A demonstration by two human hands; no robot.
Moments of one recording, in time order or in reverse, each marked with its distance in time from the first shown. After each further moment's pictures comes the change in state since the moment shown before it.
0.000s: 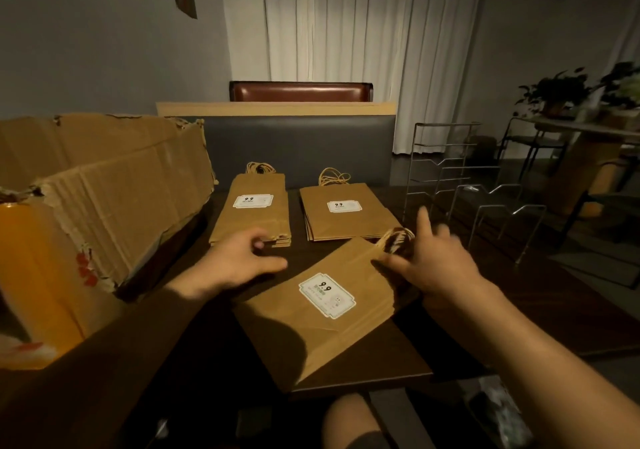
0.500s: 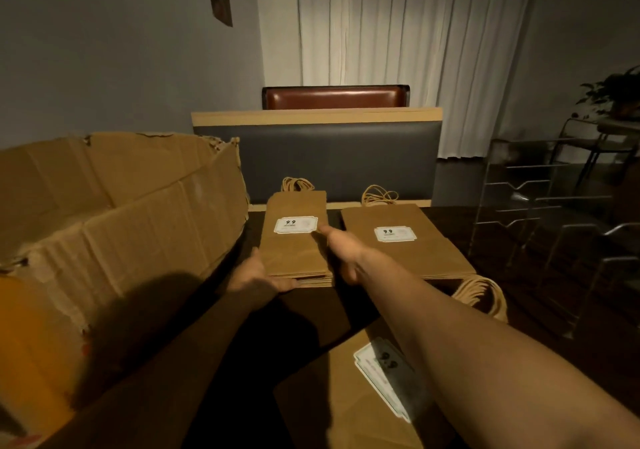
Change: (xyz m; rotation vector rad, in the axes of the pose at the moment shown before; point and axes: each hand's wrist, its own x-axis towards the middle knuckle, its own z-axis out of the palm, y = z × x) left_hand 0.112 -0.065 -0.001 -0.244 0.120 -0.324; right_hand 0.129 -0.197 0.087 1.070 -0.574 0.099
